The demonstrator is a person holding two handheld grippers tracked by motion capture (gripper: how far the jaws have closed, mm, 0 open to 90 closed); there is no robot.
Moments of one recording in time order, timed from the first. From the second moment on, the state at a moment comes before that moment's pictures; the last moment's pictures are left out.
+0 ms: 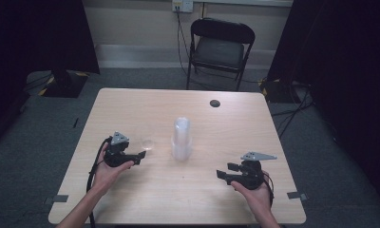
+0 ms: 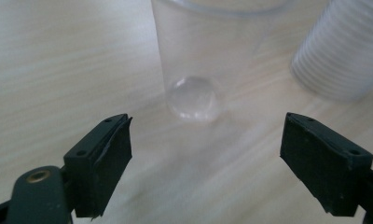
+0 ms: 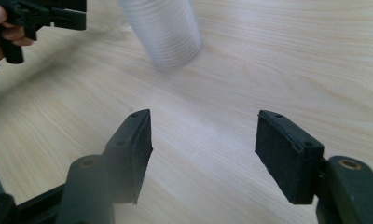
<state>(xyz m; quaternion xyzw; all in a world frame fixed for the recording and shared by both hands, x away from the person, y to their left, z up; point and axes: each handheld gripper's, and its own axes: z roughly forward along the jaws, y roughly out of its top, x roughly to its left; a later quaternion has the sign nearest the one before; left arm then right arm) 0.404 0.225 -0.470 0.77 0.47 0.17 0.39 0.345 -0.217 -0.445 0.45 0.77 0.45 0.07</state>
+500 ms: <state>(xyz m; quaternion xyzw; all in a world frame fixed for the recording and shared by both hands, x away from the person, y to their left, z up) 0.354 0.235 -0.452 0.77 0.44 0.18 0.42 0.342 -0.220 -0.446 0.46 0.77 0.44 0.08</state>
